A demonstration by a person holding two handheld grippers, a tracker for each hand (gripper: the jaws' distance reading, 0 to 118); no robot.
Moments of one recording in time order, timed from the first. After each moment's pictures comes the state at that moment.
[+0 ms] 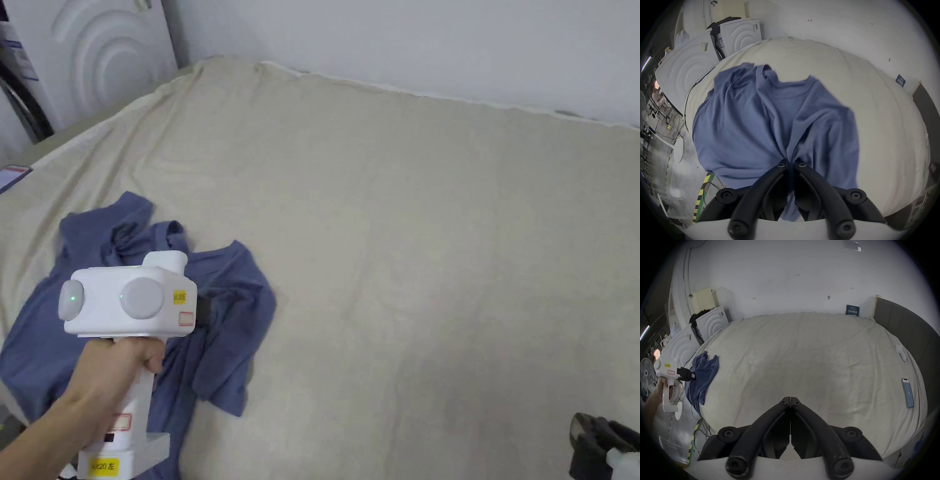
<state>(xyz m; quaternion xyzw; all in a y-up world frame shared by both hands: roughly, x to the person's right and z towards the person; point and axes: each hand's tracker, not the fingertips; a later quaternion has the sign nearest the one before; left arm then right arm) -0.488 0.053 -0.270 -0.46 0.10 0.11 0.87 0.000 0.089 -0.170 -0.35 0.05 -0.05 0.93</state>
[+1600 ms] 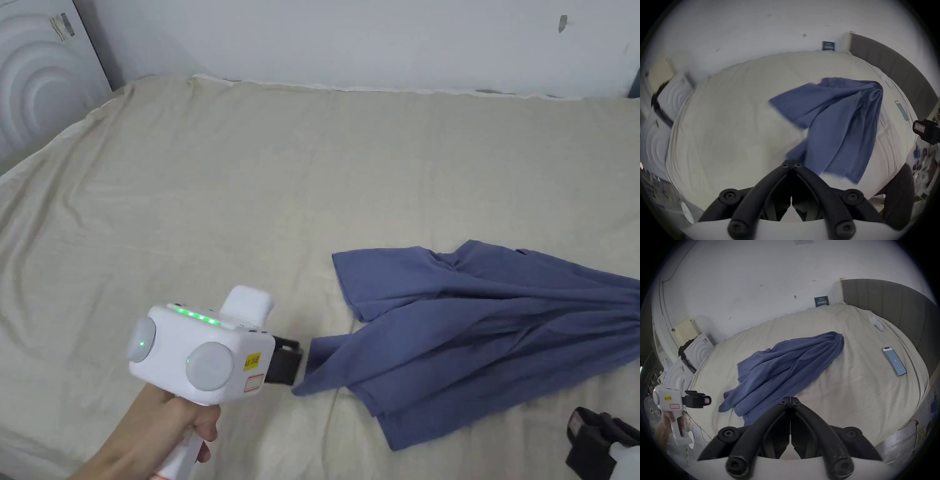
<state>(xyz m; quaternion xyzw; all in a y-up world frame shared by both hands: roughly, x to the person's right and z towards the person) -0.308 0.052 -0.248 -0.47 -0.07 -0.05 0.88 0.070 0.075 -0.137 -0.34 -0.01 -0.16 0.93</state>
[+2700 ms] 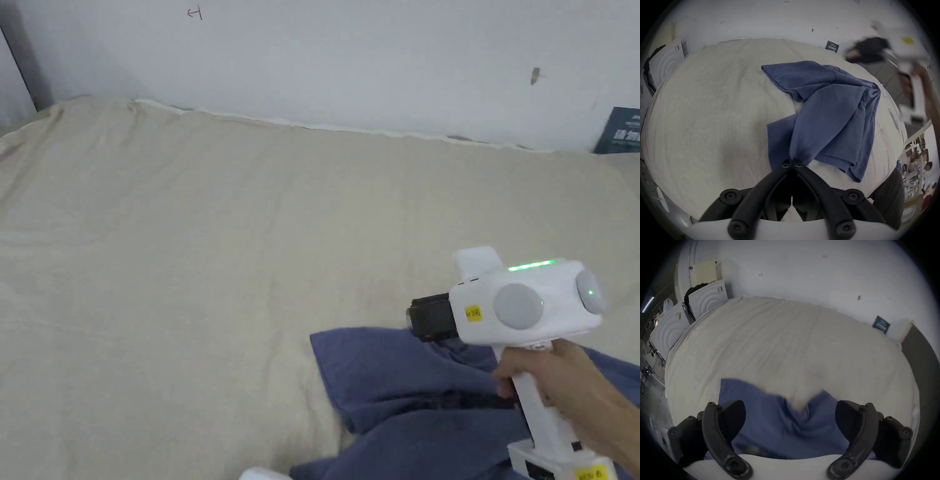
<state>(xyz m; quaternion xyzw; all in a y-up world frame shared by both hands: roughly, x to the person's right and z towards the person) -0.292 -0.011 -0.259 -0.49 -0.17 0.04 0.85 -0.039 0.050 -0.520 -0.44 0.13 0.07 0.88</state>
